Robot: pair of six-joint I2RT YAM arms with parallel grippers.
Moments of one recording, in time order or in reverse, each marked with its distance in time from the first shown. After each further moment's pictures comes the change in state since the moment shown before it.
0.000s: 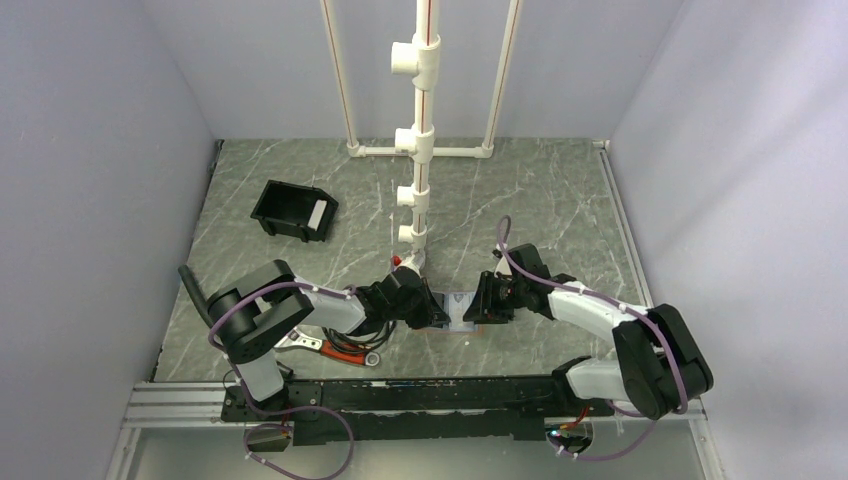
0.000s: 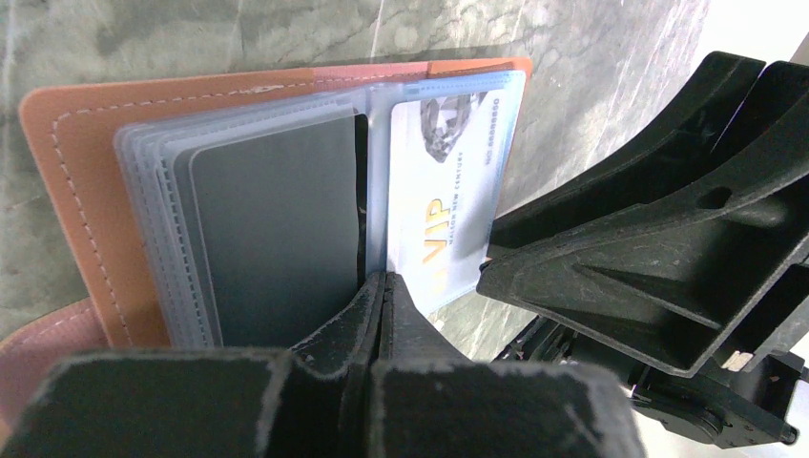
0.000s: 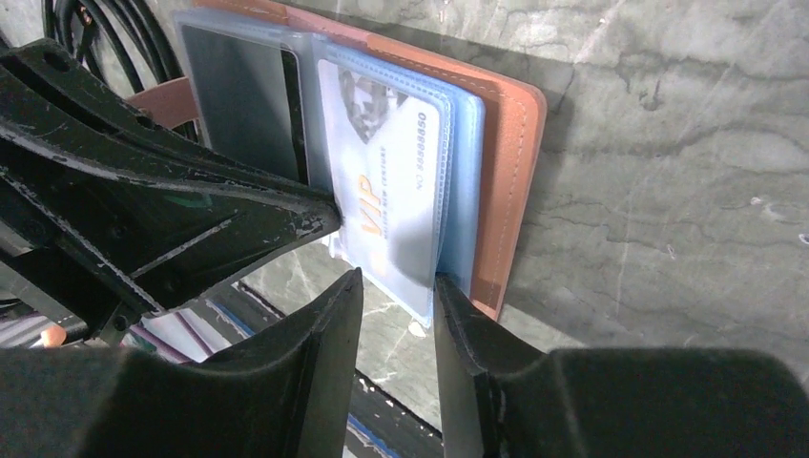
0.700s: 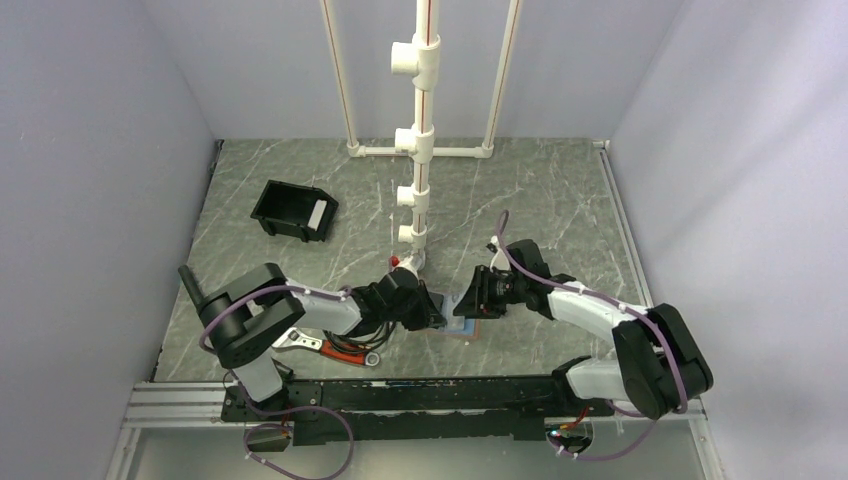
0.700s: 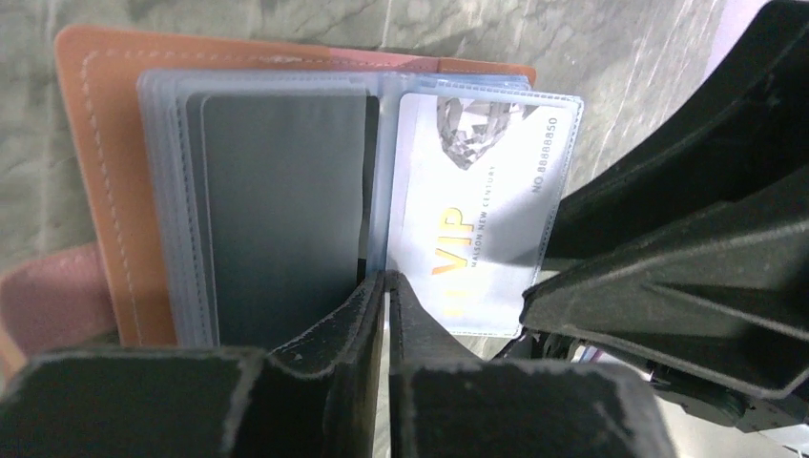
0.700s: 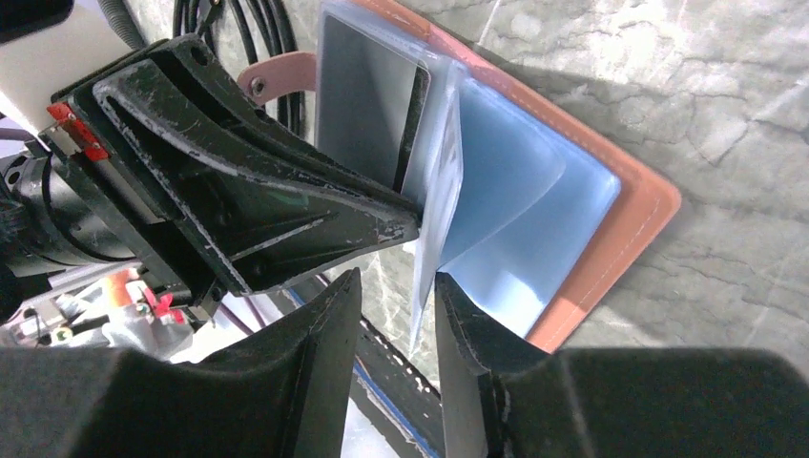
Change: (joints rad) left arm 0.000 -0.035 -0.011 -0.037 0.002 0.035; right arm 0.000 -0.010 0.000 0.113 -0.138 0.036
